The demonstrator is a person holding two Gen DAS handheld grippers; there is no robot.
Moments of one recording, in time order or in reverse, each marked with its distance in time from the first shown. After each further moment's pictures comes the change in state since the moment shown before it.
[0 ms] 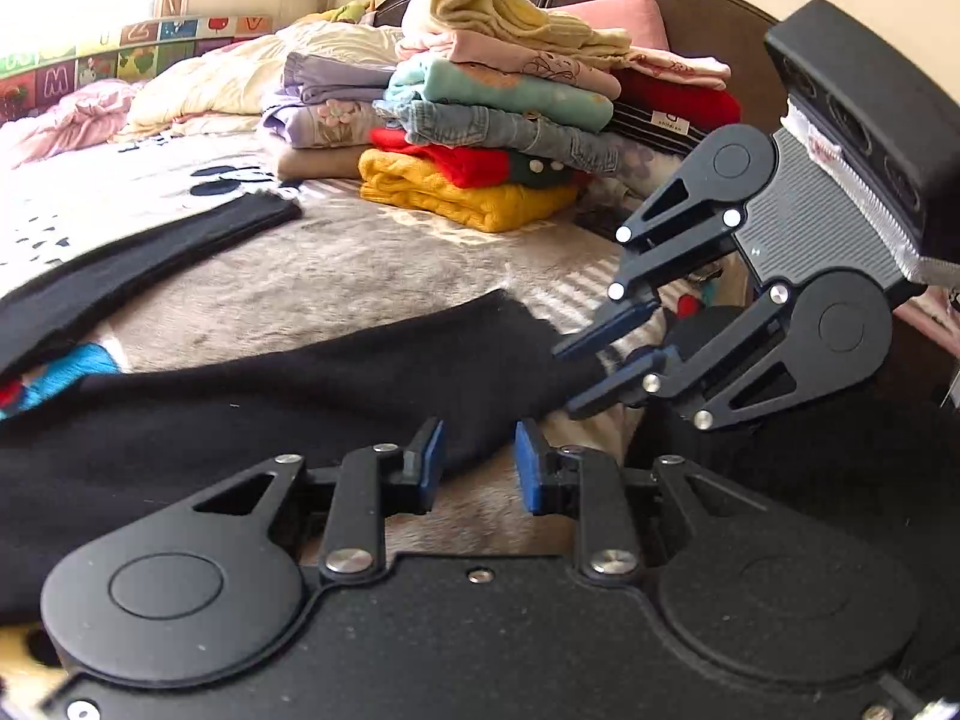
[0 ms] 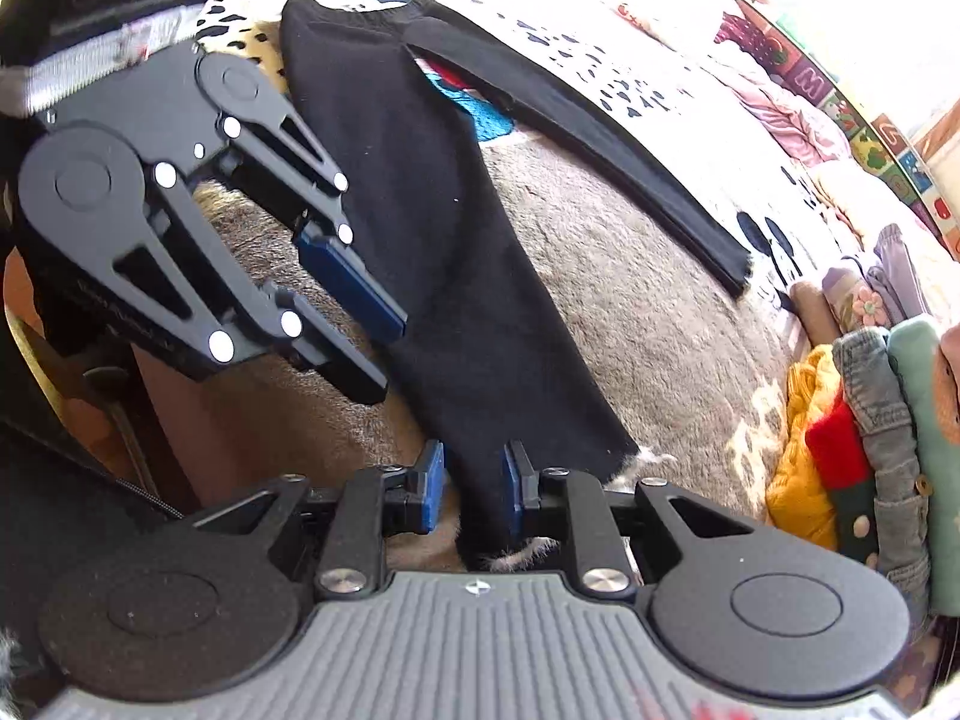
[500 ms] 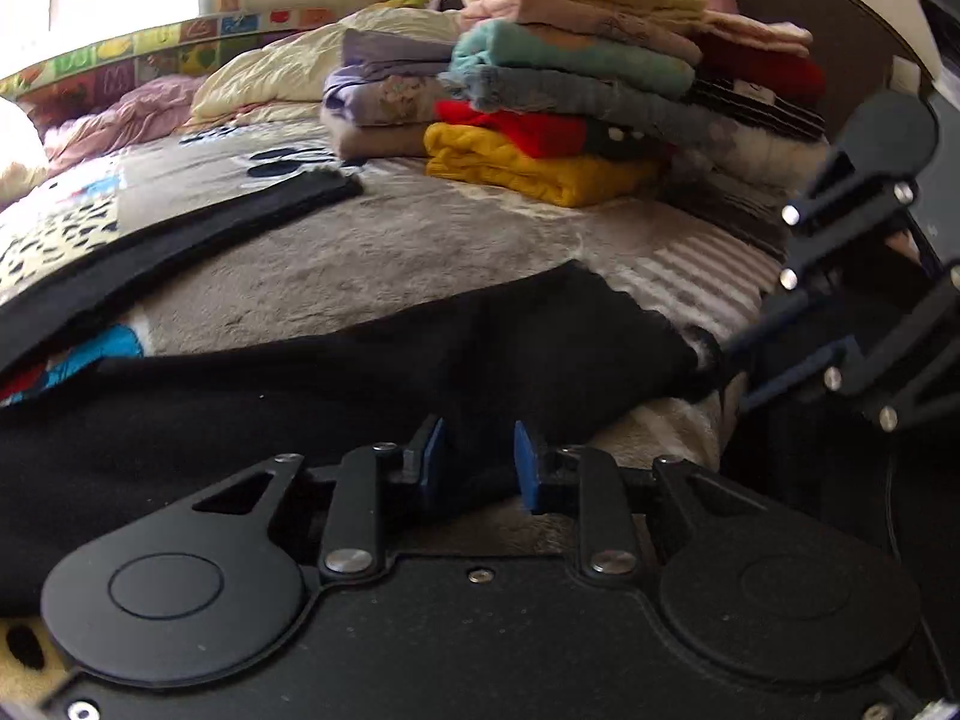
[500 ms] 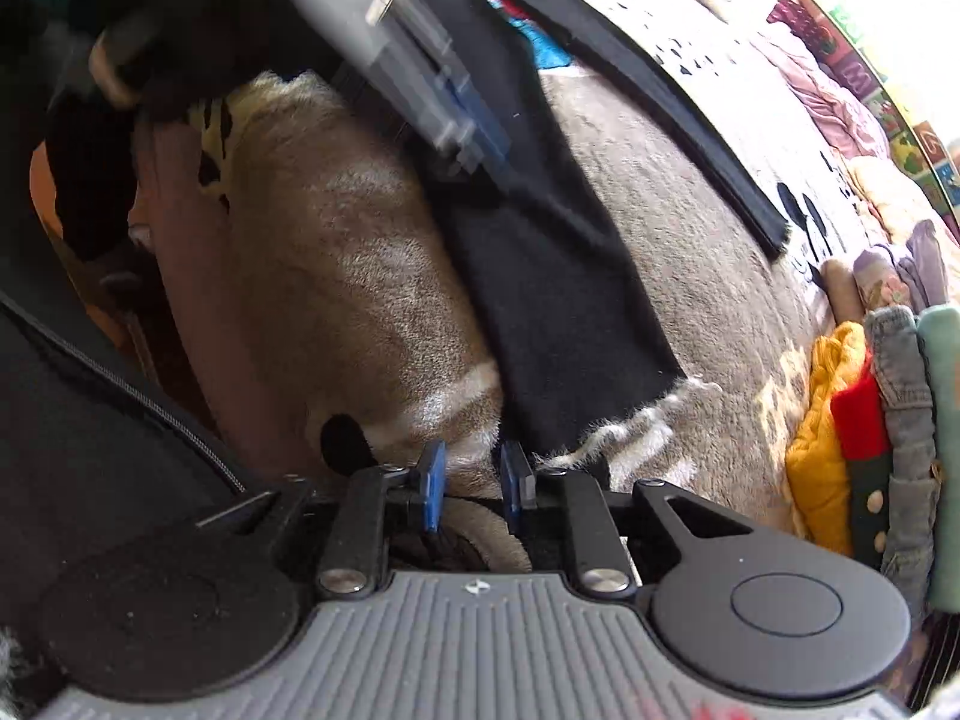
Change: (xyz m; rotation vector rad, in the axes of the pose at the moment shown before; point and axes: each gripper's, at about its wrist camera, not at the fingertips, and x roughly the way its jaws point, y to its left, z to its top) left arm 0.043 -0.020 0.002 -0.086 0.011 0.063; right arm -0.009 0.017 -0.025 -0.033 0.093 0.009
